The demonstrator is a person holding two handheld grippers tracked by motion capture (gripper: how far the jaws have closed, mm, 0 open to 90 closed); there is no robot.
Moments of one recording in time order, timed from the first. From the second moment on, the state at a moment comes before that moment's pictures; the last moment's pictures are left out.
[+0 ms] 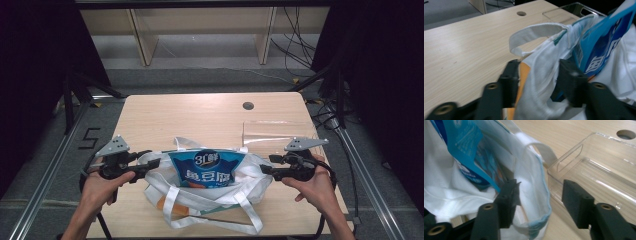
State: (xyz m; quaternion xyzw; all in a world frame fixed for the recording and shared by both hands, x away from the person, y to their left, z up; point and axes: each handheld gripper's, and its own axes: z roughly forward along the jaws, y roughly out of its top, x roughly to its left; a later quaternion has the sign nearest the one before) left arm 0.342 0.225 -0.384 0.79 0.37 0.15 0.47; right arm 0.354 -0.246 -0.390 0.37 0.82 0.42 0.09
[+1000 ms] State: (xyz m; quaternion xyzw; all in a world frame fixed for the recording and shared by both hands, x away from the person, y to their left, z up) left arm 0.362 0.221 -0.477 0.84 0.38 0.11 0.36; right arm 0.363 -0.227 -0.466 0.36 0.88 0.29 0.11
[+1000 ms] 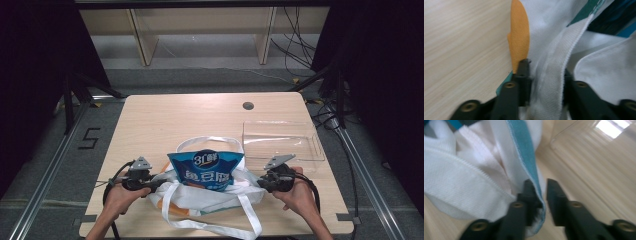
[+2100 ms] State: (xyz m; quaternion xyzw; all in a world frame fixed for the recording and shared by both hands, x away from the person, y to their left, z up) left arm 0.430 0.190 -0.450 0.84 0.38 0.10 0.37; right arm 0.307 -0.140 -0.467 0.13 0.95 0.29 -0.01
